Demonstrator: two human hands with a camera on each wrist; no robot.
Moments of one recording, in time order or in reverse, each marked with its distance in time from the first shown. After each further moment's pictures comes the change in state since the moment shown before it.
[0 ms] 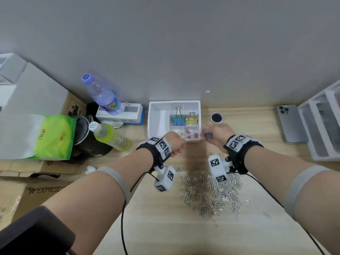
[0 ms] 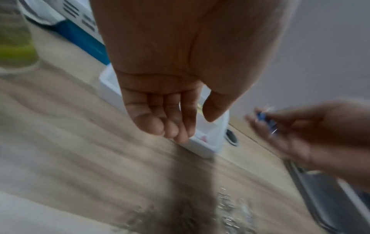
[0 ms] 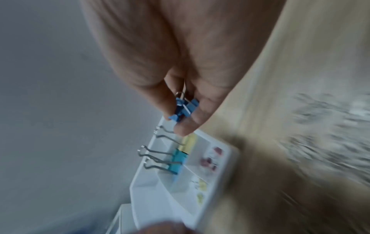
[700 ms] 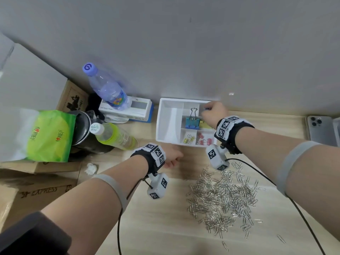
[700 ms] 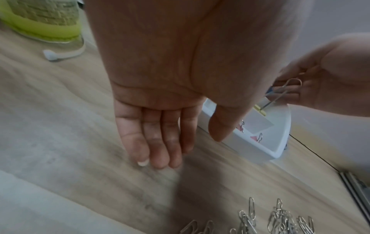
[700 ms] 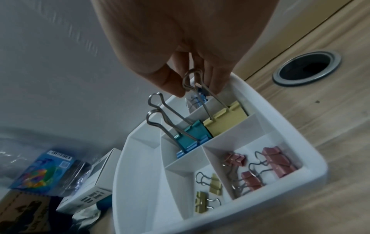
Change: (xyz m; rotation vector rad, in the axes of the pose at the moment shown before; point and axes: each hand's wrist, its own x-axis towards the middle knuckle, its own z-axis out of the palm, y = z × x) left_hand 0.051 -0.055 -0.029 0.057 -0.212 -0.230; right_hand 0.087 -0.044 0.072 -0.890 0.111 -0.312
